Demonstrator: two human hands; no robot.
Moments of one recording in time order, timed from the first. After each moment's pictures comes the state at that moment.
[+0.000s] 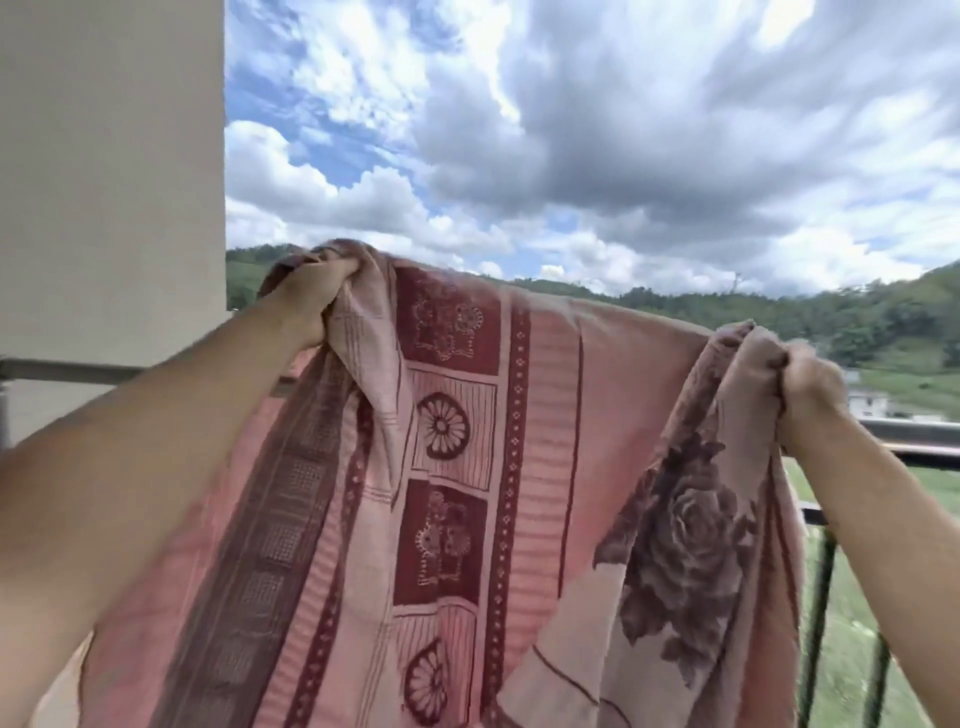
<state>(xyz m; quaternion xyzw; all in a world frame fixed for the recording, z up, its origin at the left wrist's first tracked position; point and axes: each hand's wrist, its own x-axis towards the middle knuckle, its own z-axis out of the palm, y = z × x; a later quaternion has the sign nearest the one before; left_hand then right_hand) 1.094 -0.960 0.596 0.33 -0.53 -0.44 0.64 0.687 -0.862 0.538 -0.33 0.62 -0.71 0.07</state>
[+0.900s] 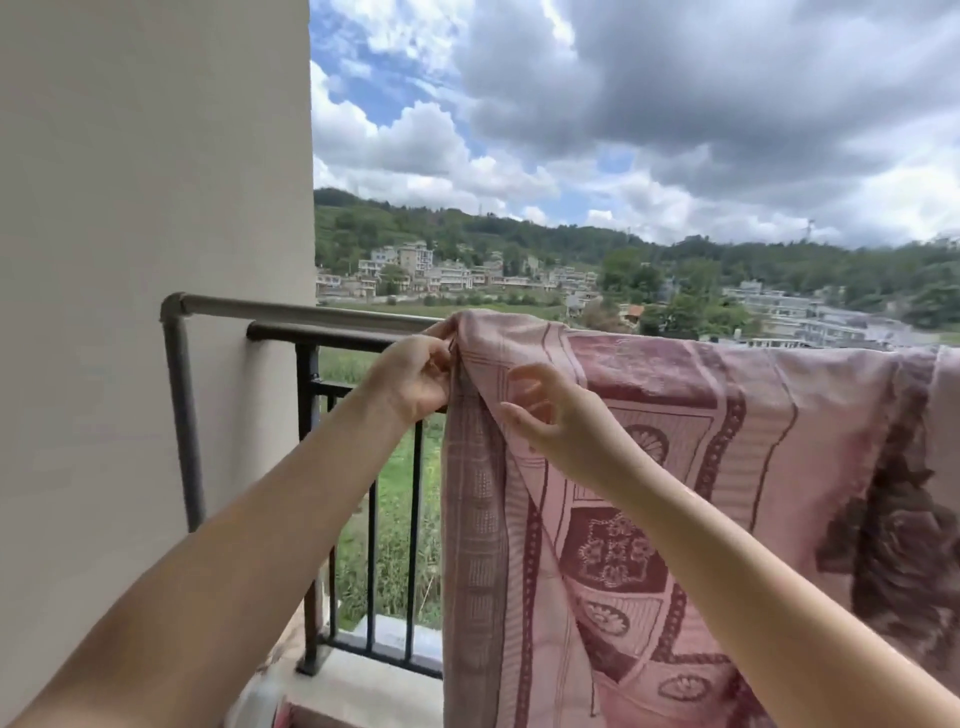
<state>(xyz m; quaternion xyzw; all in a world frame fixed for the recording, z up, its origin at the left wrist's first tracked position) 1.171 -0.914 0.486 0.22 -0.38 -0.70 0.56 1.013 -0.836 0.459 -0.76 0.50 -0.40 0.10</state>
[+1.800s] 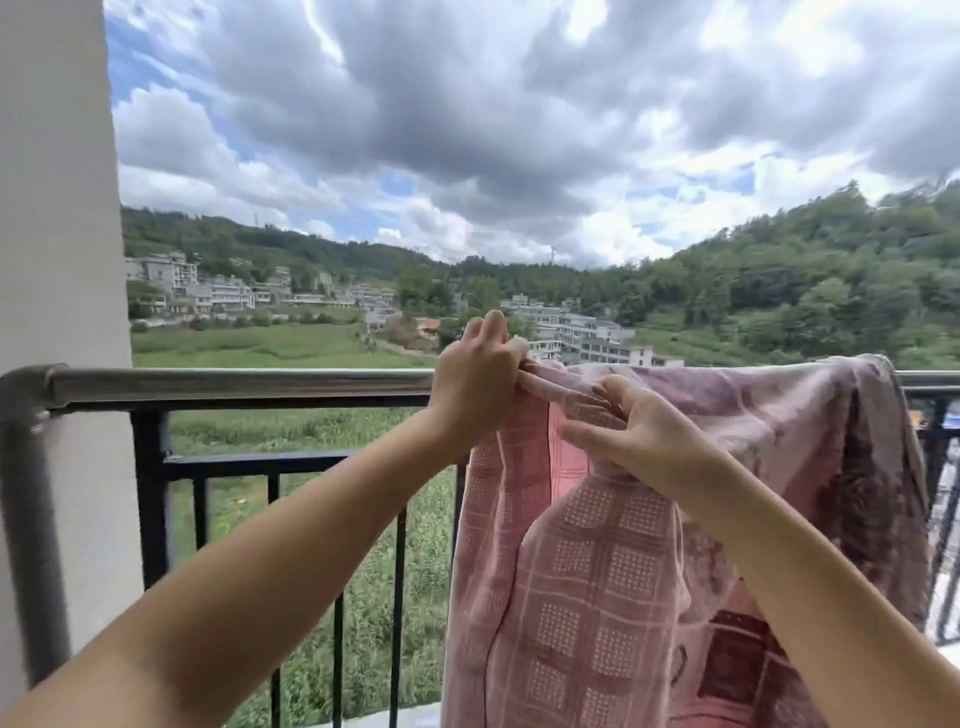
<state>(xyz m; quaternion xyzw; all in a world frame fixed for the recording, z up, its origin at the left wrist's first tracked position) 1.228 -1.042 0.495 0.20 -0.85 0.17 0.46 1.138 -0.881 0.488 -0.59 0.64 -0.49 0.09</state>
